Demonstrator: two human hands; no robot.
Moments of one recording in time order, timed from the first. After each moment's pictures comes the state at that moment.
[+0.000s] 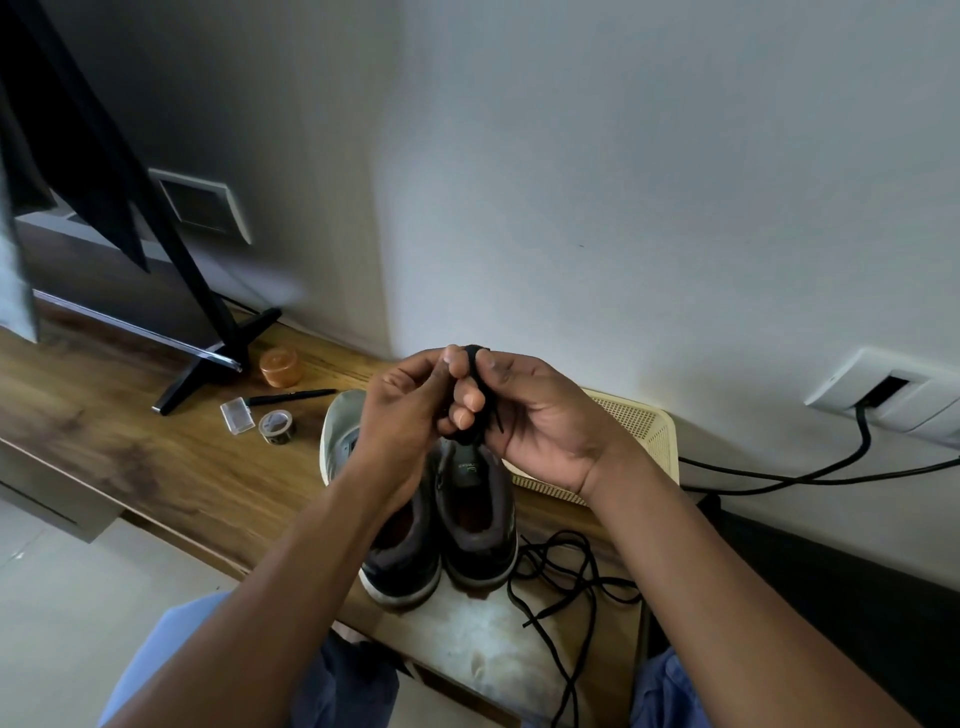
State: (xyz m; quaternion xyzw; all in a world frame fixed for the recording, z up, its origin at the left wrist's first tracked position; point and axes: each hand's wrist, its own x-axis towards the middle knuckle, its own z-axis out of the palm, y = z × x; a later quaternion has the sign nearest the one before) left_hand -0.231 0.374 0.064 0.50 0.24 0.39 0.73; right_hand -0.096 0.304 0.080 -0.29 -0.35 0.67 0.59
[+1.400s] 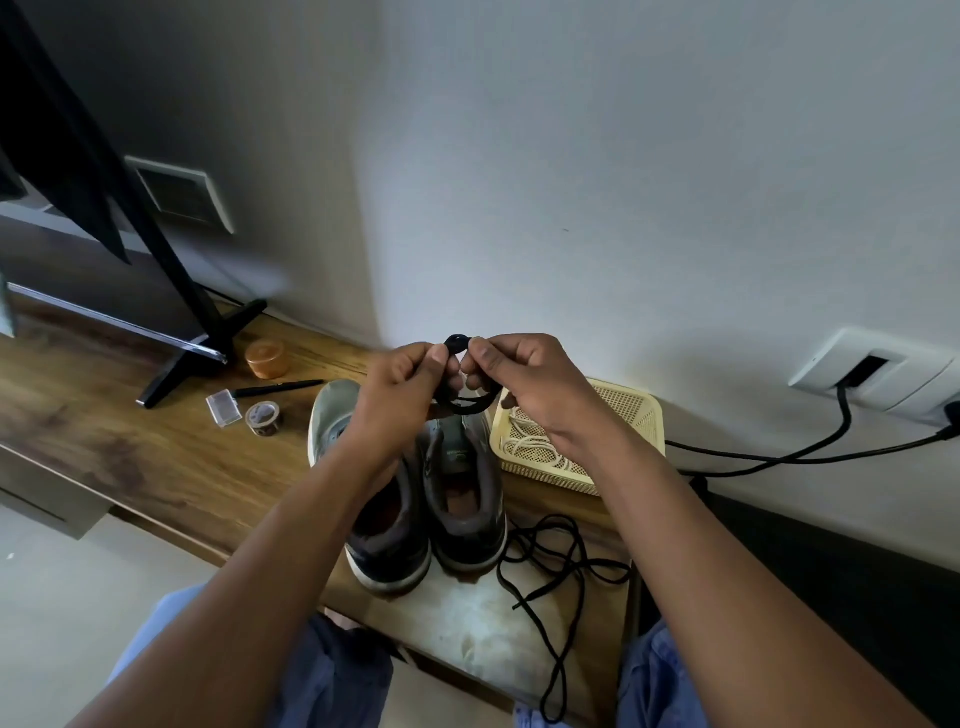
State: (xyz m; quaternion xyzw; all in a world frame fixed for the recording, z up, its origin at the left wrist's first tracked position) left_hand -0.230 0.384 0.063 0.64 0.35 0.32 0.61; right_hand -0.079 0.310 0.072 -0.59 -0.43 0.39 0.56
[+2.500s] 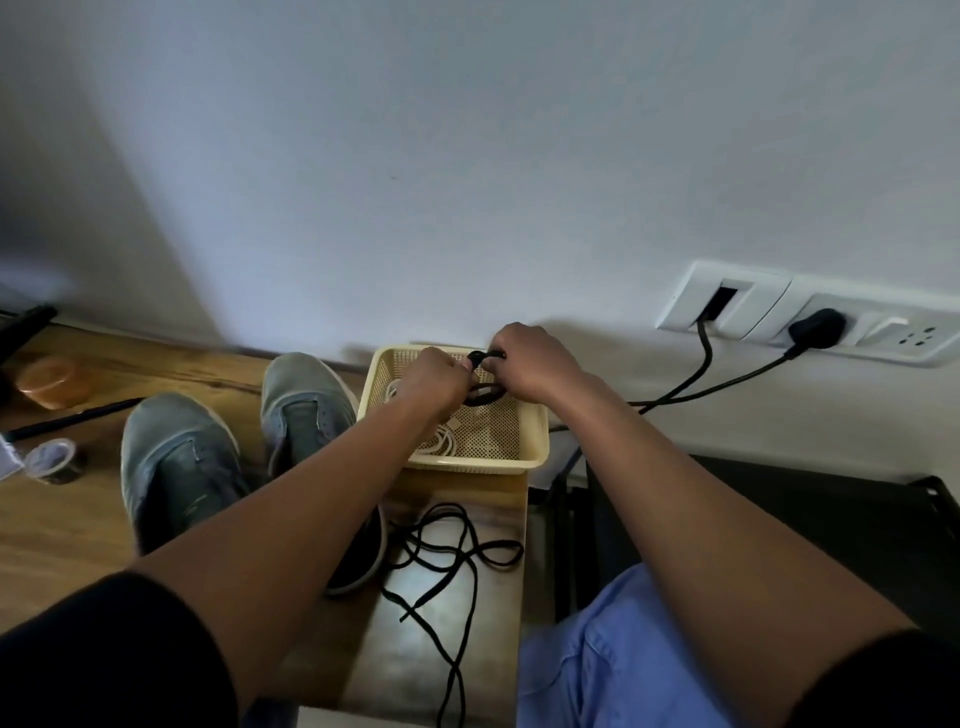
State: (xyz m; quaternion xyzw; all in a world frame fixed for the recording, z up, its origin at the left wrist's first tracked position) left_hand -0.036 0.362 -0.016 0.69 0.44 0.08 0.56; right_hand 0.072 0.276 0.019 -0.88 -0.43 0.15 0.13
